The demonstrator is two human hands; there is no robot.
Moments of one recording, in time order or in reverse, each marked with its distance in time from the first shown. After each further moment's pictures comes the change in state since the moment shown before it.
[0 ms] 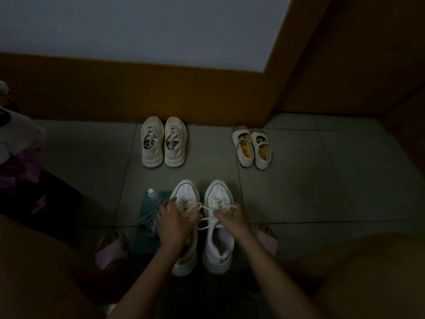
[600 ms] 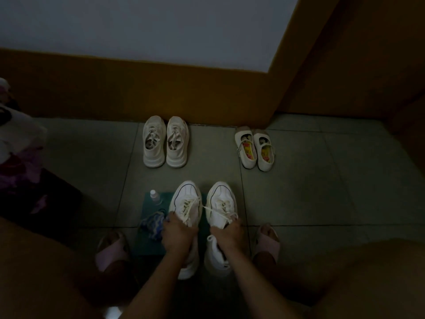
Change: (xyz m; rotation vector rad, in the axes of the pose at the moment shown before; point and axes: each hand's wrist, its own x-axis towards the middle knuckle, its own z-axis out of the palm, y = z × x) left_hand 0.008 -0.018 0.025 -0.067 -0.115 -0.212; right_hand -0.007 0.021 0.033 -0.187 0.217 0.155
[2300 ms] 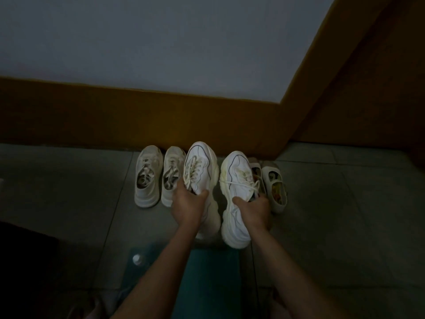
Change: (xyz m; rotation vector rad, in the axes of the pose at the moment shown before) left_hand 0.133 0.165 -0.022 -0.403 0.273 0.300; right_hand 0.140 -0.156 -0.054 0.176 0.161 -0.180
